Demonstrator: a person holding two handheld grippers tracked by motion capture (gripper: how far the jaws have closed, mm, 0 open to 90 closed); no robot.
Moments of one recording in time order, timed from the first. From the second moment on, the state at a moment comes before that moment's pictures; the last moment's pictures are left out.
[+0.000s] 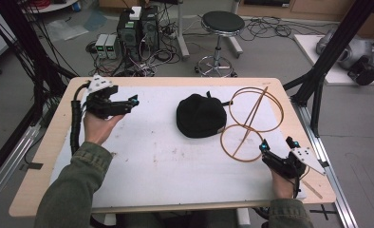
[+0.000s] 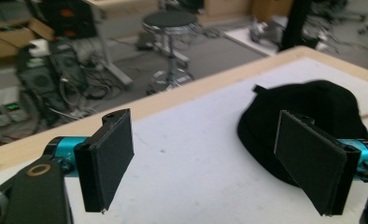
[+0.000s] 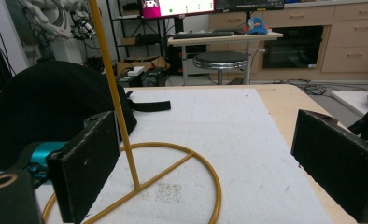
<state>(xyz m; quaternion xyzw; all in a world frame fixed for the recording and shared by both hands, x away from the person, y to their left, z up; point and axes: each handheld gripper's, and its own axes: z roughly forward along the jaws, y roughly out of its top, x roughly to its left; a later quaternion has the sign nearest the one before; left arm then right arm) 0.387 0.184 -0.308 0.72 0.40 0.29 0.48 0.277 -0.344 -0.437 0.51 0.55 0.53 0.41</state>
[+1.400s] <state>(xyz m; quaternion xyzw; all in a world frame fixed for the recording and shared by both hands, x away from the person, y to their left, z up) 0.439 0.028 -0.359 0.82 0.34 0.18 0.43 0.279 -0.344 -0.438 0.51 0.55 0.53 0.40</state>
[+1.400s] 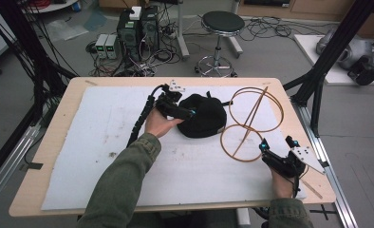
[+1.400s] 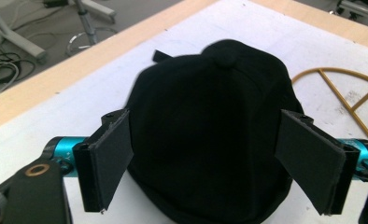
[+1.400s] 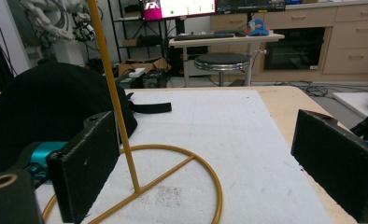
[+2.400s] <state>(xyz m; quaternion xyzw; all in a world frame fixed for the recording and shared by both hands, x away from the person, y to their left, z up) 0.443 -0.017 -0.389 0.83 0.34 0.18 0.39 0.278 -0.346 -0.438 0.50 0.55 0.53 0.40</state>
